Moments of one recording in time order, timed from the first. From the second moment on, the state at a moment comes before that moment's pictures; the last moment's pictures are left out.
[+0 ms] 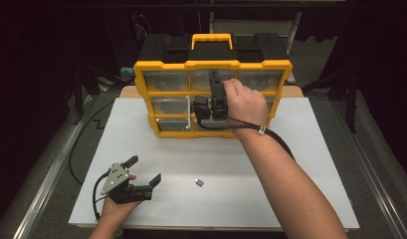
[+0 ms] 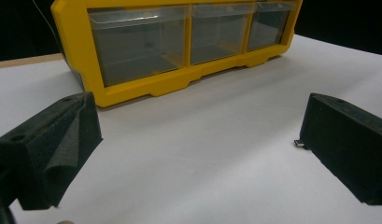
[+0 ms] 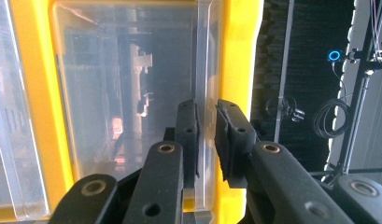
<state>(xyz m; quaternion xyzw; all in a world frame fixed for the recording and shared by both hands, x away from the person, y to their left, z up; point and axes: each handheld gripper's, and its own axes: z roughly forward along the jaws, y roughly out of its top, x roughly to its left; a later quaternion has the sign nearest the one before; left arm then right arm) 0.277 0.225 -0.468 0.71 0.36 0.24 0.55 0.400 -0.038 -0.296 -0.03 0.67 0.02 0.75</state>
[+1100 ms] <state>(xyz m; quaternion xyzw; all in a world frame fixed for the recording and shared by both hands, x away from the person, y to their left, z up) 0.278 0.224 -0.468 0.71 0.36 0.24 0.56 0.368 -0.040 -0.289 -0.03 0.69 0.02 0.73</state>
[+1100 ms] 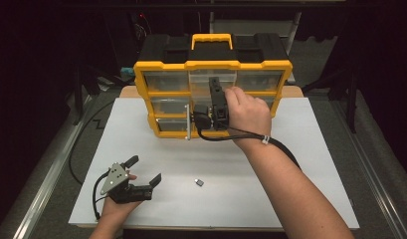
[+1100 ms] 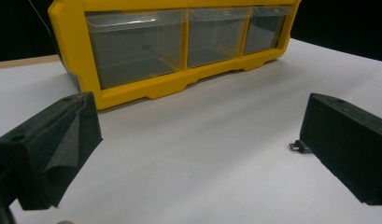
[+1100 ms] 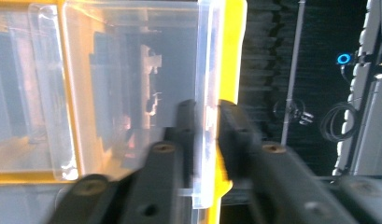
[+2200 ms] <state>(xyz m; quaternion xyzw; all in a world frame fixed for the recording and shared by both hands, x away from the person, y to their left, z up) 0.278 0.224 -0.469 0.71 0.36 0.24 0.55 0.377 -0.051 -0.279 0.00 0.71 0.00 0.71</state>
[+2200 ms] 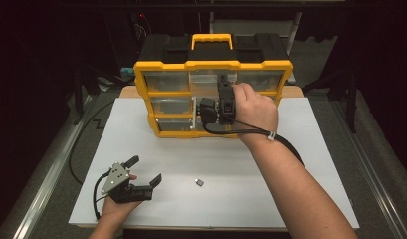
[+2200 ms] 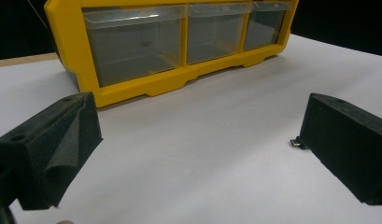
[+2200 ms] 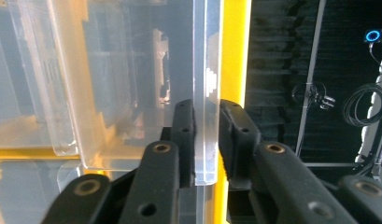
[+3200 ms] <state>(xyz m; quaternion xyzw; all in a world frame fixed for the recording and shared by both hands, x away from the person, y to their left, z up) 0.278 0.224 -0.468 0.71 0.36 0.24 0.56 0.322 -0.058 -0.287 -0.03 0.69 0.02 0.72</state>
